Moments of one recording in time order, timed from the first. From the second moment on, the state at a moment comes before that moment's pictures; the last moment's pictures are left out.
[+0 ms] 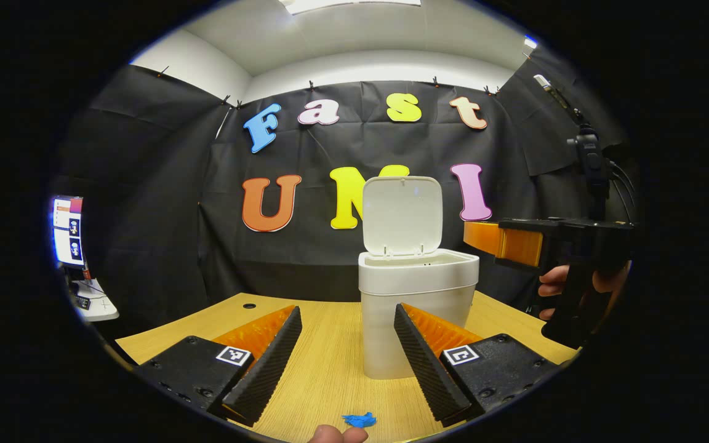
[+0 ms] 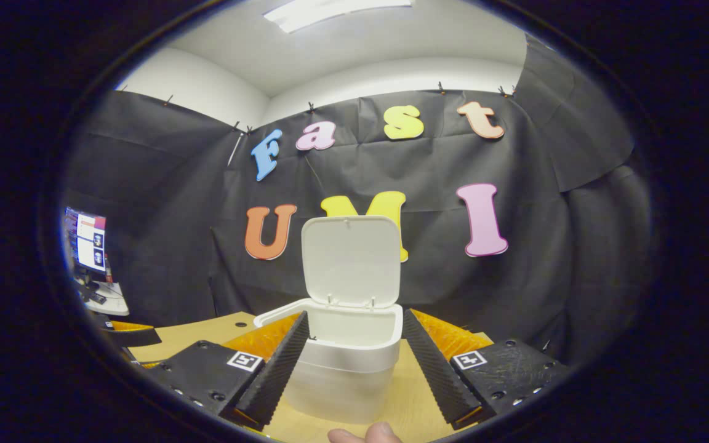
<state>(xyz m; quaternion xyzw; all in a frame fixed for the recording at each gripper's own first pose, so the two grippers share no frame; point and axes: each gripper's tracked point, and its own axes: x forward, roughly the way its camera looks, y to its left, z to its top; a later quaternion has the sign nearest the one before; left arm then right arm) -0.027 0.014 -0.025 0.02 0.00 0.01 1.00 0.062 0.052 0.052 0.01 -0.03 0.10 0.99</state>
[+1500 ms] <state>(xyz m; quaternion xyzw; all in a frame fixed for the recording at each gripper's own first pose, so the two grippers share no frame) -0.060 0.000 -0.263 0.01 0.26 -0.03 0.97 -0.009 -0.020 -0.091 0.03 0.05 0.07 1.00</state>
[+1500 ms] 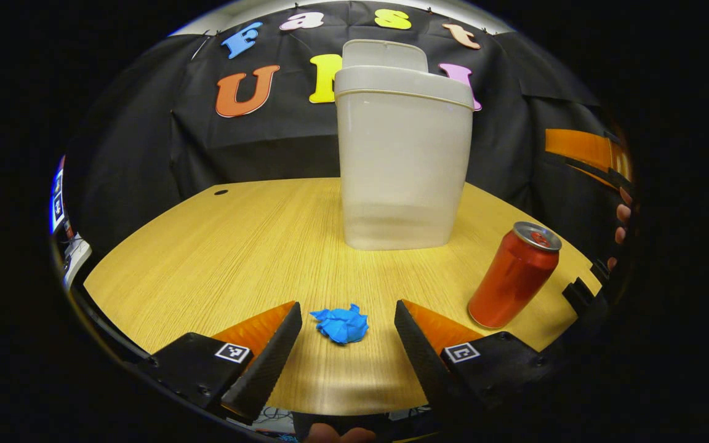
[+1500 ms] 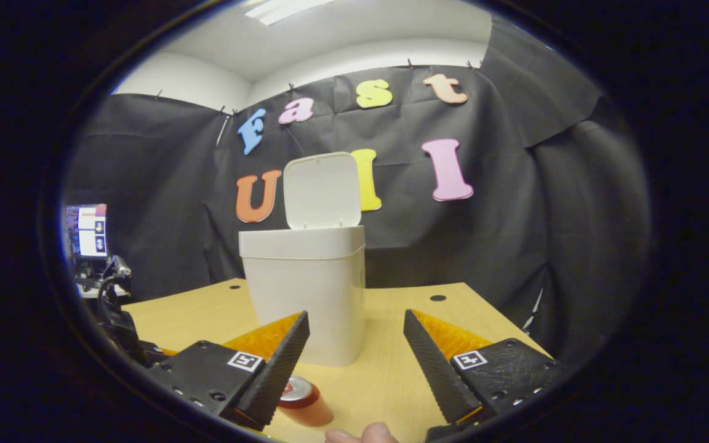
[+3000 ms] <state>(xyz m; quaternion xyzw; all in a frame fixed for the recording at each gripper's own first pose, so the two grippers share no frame) -0.058 0.007 -0.289 0.00 0.30 -0.03 0.96 -0.043 0.029 -0.137 0.04 0.09 0.12 0.99</state>
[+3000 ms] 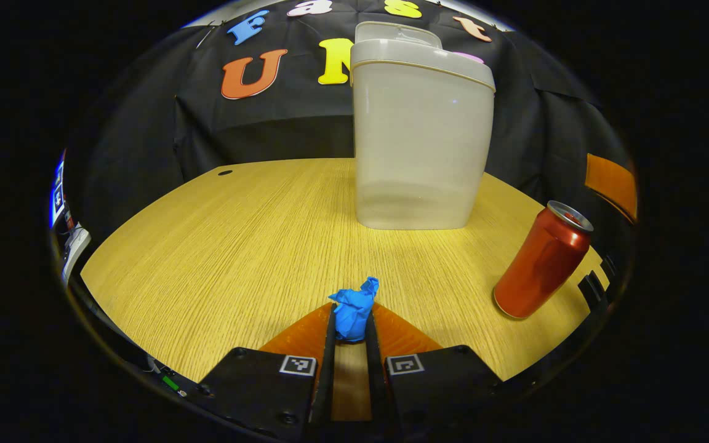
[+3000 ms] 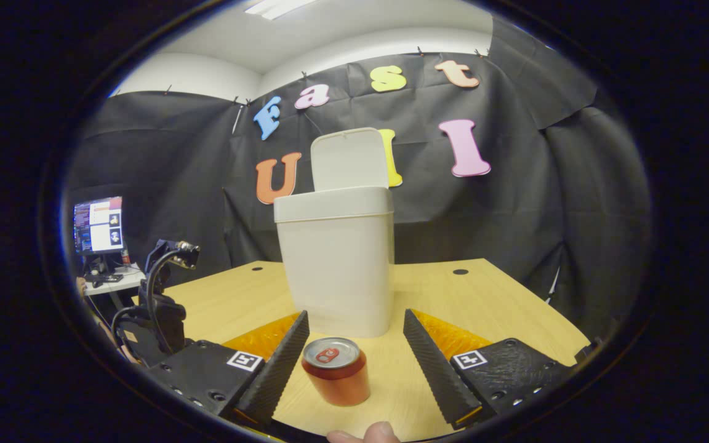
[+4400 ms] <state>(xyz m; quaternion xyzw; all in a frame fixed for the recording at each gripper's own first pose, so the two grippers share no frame) -0.010 0.030 -0.074 0.01 0.06 0.00 1.00 -0.028 0.048 -0.249 0.02 0.20 0.09 0.98</state>
